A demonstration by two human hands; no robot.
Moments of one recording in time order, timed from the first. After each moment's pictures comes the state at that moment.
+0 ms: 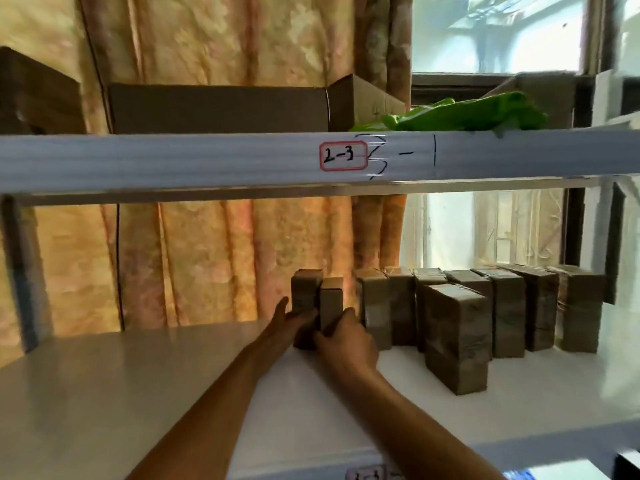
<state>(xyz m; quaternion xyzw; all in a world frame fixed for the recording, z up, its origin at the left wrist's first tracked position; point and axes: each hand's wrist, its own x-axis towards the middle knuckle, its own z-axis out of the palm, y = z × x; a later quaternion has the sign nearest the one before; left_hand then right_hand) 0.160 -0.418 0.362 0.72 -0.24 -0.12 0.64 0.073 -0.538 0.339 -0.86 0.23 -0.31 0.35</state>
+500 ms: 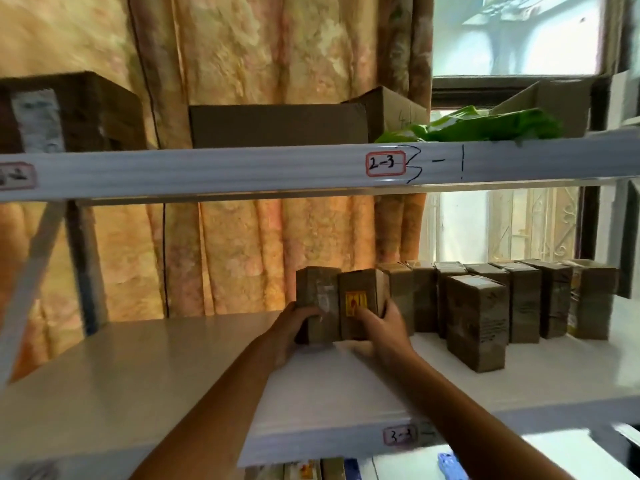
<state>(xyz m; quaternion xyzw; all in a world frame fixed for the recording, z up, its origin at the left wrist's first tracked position) 0.129 -0.359 0.372 0.65 -0.18 -0.20 0.71 0.029 -0.534 0.349 -0.64 0.07 -0.28 0.71</state>
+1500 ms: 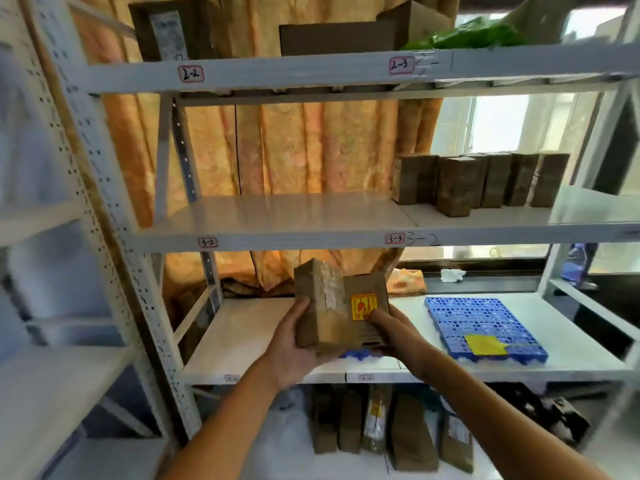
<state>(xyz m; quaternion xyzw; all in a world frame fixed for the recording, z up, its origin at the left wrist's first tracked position) -0.227 -0.162 0.207 0.38 -0.06 -0.36 0.85 -0.286 -0.379 0.204 -0.70 0.10 -0.04 0.71</state>
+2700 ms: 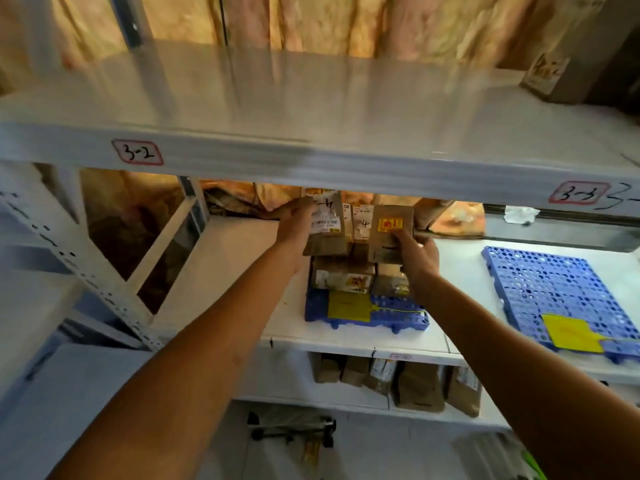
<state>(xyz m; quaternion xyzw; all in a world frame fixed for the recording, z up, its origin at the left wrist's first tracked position) 0.106 -0.208 0.111 0.63 0.07 -0.14 0.76 0.014 -0.417 0.085 -0.69 0.36 -0.13 0.62</state>
